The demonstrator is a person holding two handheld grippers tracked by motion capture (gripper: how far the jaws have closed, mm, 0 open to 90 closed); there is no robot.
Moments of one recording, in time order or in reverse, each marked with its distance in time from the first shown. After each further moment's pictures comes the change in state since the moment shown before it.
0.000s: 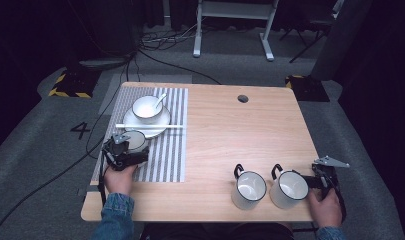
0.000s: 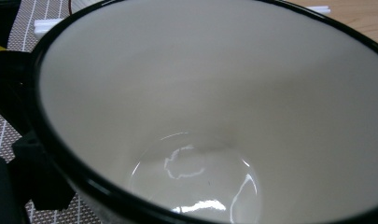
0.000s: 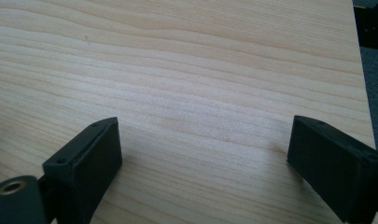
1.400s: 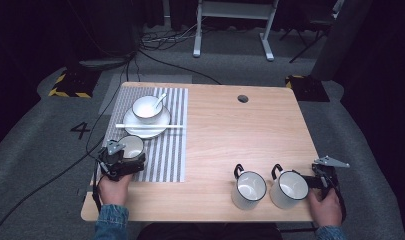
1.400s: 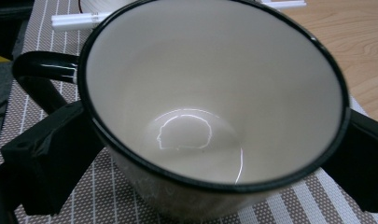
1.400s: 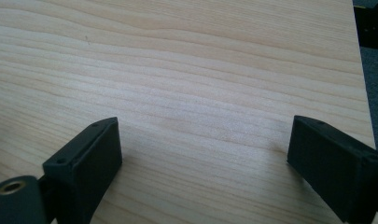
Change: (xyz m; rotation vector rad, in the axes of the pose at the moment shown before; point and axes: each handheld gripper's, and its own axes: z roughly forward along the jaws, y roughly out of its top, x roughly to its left) left arm -0.001 -0.018 -0.031 -0.040 -0.020 0.026; right arm 0.000 0.000 0.000 0.000 0.000 0.000
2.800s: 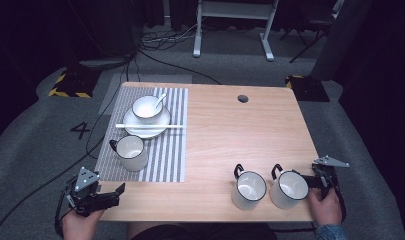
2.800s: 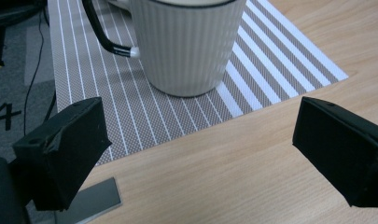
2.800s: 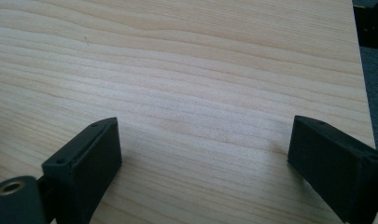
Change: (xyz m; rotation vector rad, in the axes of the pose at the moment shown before) left arm 0.018 -0.047 -0.093 0.042 -0.084 0.115; right arm 0.000 0.001 0.001 0.000 0.001 0.004
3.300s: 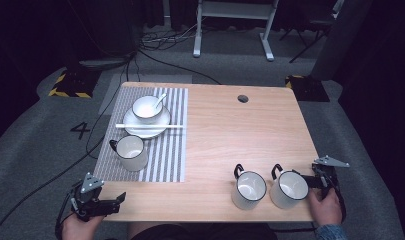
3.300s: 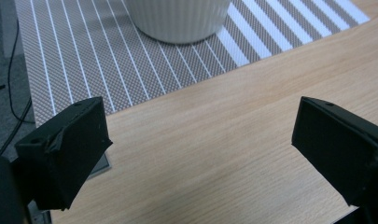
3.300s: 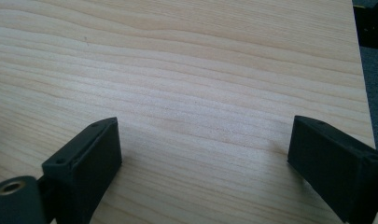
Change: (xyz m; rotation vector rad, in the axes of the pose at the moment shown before) left arm 0.004 -0.020 0.016 0.135 -0.036 0.010; right arm 0.000 0.000 0.000 0.000 0.000 0.000
